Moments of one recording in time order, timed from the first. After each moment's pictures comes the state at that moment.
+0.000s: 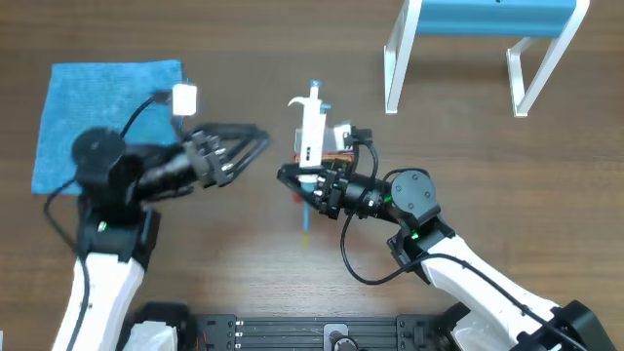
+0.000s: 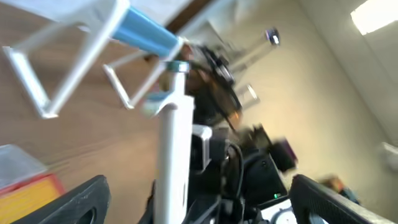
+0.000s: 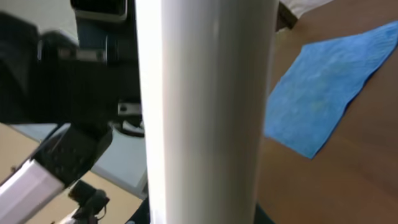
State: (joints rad) left arm -0.07 1.00 0.75 0.20 1.11 -0.92; right arm 0.59 1.27 0.47 0.91 -0.72 1.02
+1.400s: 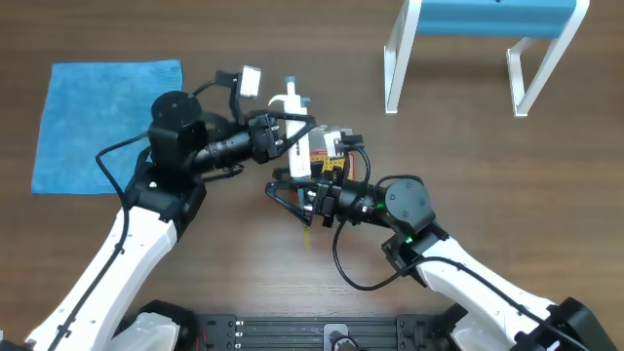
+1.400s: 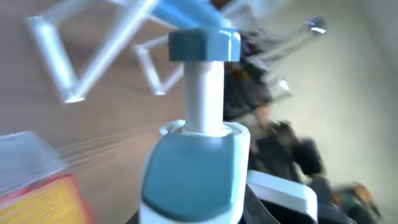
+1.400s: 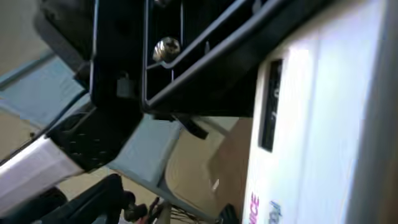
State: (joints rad) left arm -0.29 1.22 0.83 0.10 0.81 -0.82; right arm 0.63 1.28 0.47 0.94 -0.71 1.07
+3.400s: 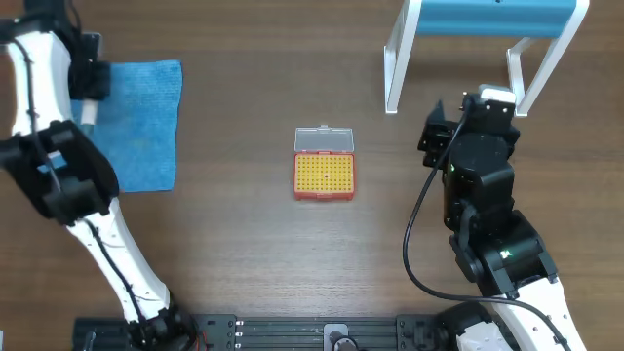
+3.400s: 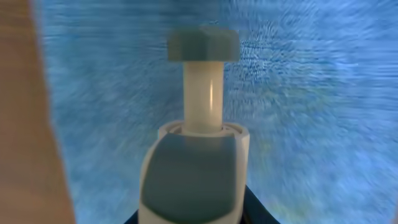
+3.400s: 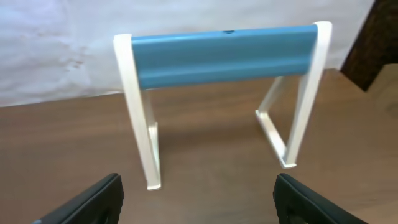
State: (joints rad) left arm 0.39 2.39 2.18 -1.20 -0.11 0.31; right arm 0.35 0.91 0.91 -0.40 0.52 0.21
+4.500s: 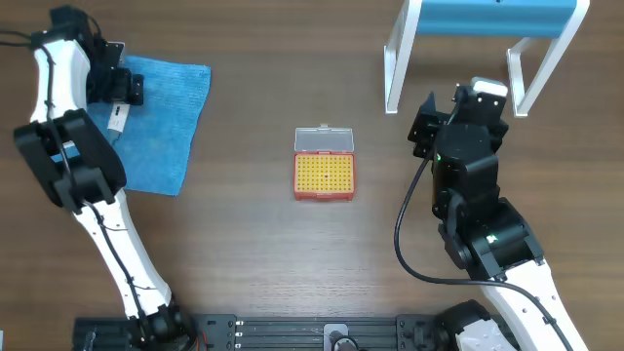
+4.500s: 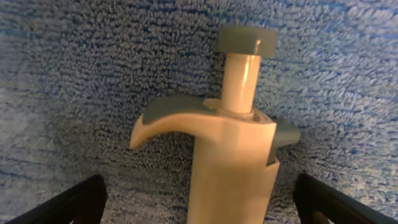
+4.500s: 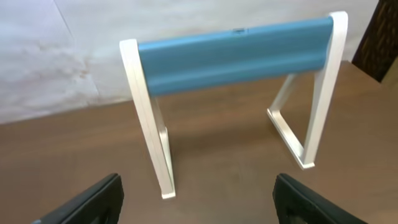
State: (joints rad) left arm 0.37 2.52 2.20 -1.10 -0.02 0.36; right arm 0.37 0.98 0.91 -0.32 0.53 0.29
